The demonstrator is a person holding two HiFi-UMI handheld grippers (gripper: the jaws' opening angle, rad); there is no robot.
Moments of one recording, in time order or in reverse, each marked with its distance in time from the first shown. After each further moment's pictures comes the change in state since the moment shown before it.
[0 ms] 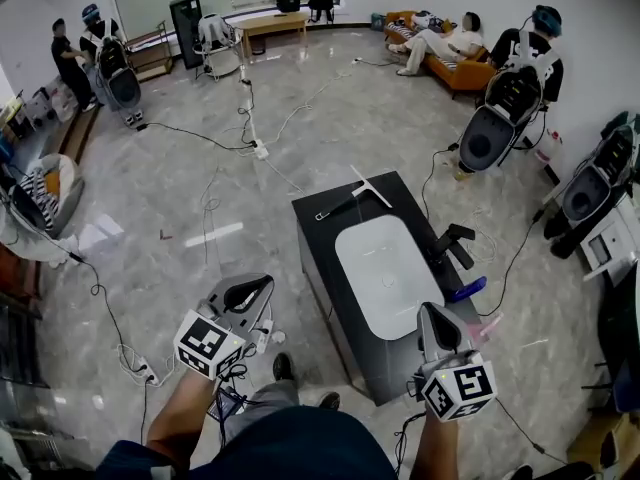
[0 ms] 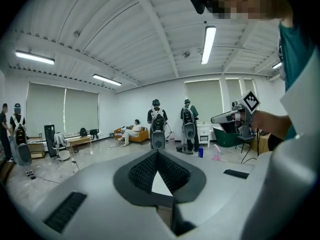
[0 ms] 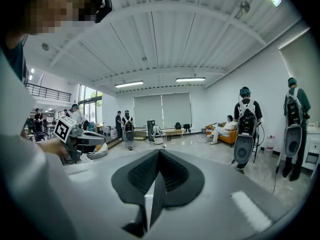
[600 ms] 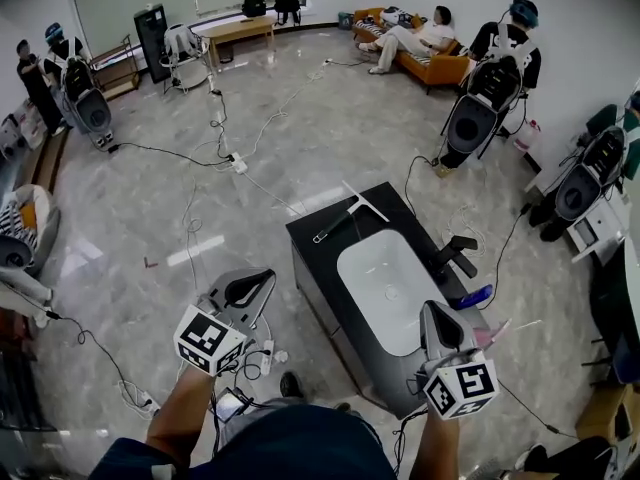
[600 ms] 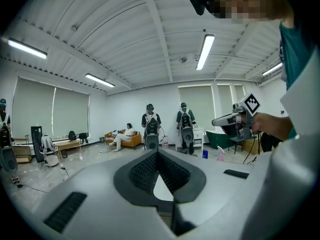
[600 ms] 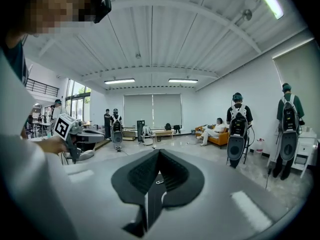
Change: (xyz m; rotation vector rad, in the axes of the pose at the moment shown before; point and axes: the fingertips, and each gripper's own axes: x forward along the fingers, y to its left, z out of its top) left arm 0.056 0.115 0.014 0.021 -0.050 -0.127; right arm 0.094 0.015 0.020 -0.012 -0.010 -0.138
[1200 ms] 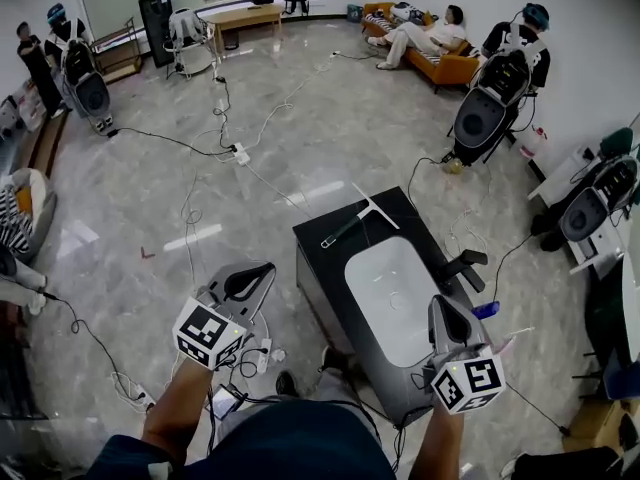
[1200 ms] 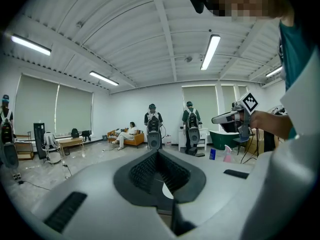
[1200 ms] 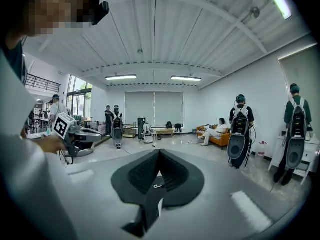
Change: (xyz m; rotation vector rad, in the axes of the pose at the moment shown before) left arm 0.022 0.072 -0.020 -0.026 0.005 0.018; right arm 0.075 -0.005 0.005 -0.030 0.024 0.005
